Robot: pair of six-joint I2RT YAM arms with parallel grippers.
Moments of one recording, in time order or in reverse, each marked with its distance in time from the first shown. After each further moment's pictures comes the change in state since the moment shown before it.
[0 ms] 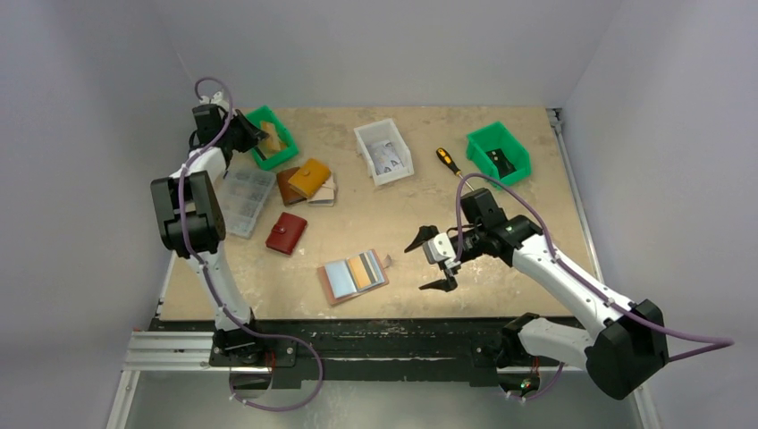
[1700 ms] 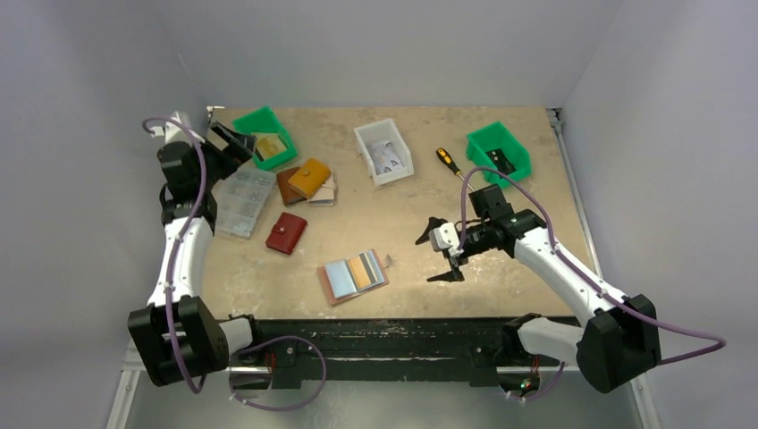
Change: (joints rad) left arm 0.032 -0.803 -0.495 -0.022 -0.193 -0.135; right arm -0.102 0.050 0.001 -0.049 0.009 -0.043
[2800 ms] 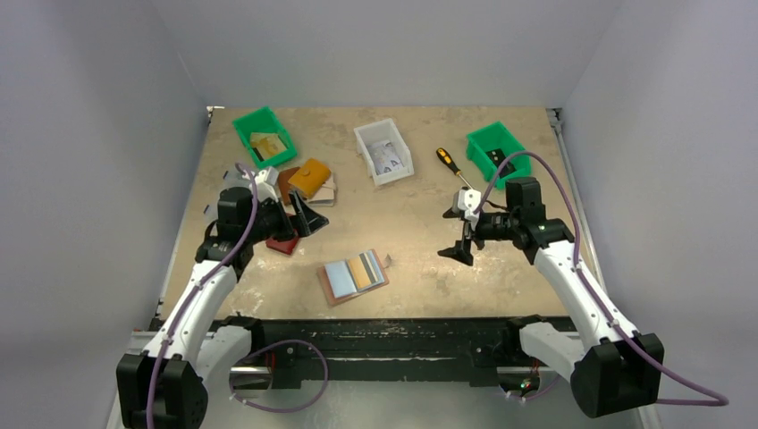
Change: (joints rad) left arm -0.359 -0.311 -0.373 -0.280 0.269 0.079; right arm -0.229 -0.142 -0.031 0.196 0.080 0.450
